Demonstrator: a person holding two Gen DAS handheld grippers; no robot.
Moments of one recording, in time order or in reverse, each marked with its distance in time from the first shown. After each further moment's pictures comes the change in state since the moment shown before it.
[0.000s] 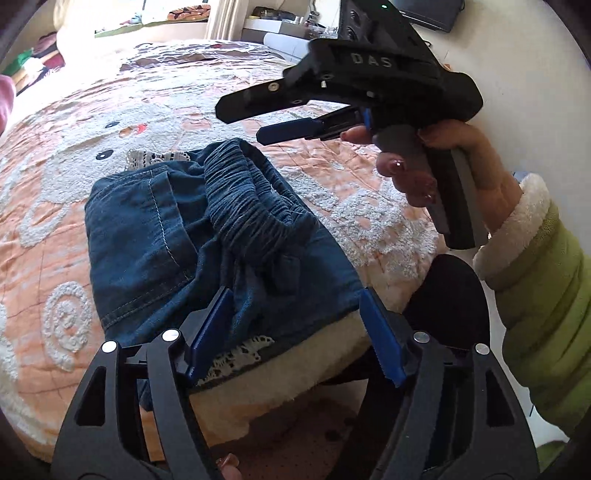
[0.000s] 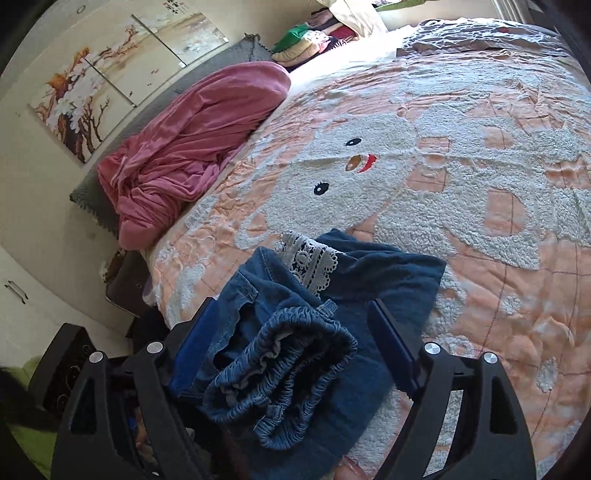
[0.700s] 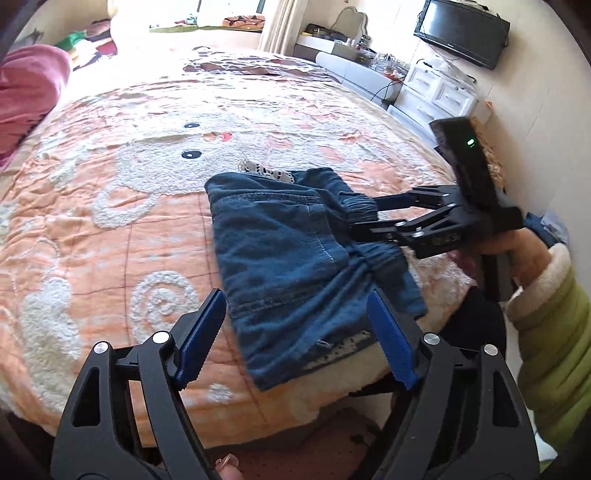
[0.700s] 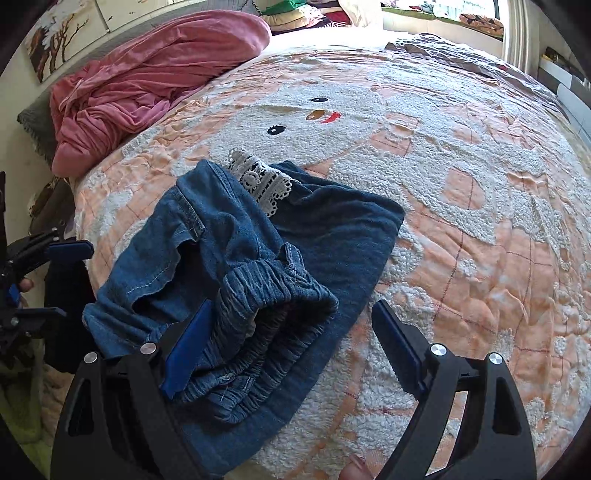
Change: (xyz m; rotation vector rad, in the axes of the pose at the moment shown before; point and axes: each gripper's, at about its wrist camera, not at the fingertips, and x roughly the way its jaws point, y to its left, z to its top) left arm -0.038 0.055 0.001 -0.119 -0.069 0.151; right arm 0.018 0.006 -0.046 -0.172 0.107 -0.292
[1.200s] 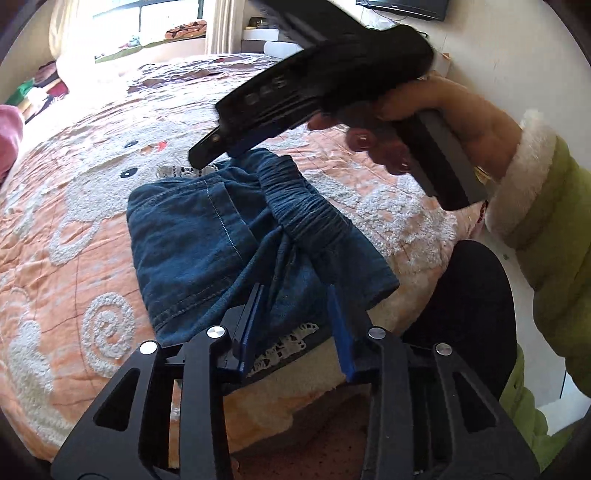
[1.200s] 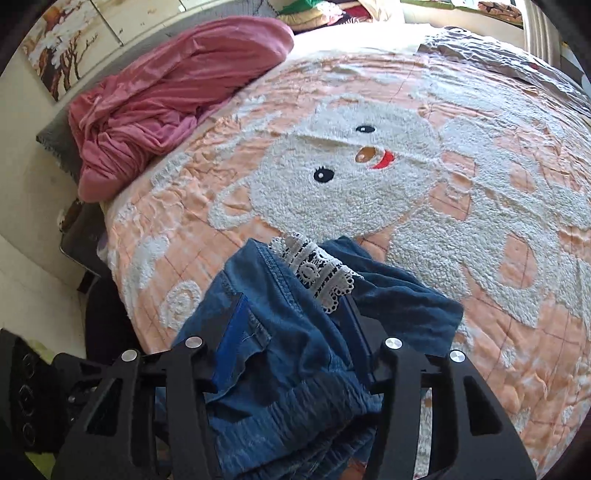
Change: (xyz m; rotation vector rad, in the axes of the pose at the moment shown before) left arm 0.022 -0.053 -0.016 0.221 0.044 -0.057; right arm 0.023 0.026 0.081 -0.004 0.058 0.114
